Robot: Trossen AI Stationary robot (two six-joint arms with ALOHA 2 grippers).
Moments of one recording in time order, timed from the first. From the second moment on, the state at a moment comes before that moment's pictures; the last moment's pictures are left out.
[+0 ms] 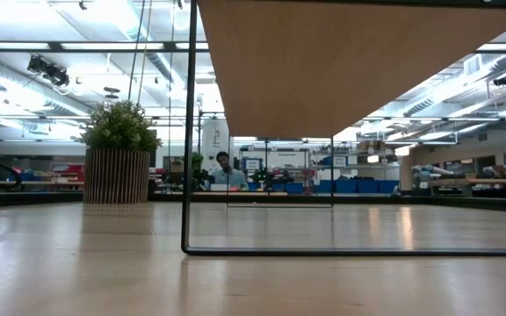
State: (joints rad) left arm -0.27 1.69 1.65 -0.75 -0.15 -0.28; right arm 0.34 1.26 1.28 -1.00 0.37 0.55
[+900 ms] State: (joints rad) left arm -0.18 1.80 1.65 -0.64 -0.15 -0.28; right arm 0.40 1.26 1.28 -0.94 0.40 0.61
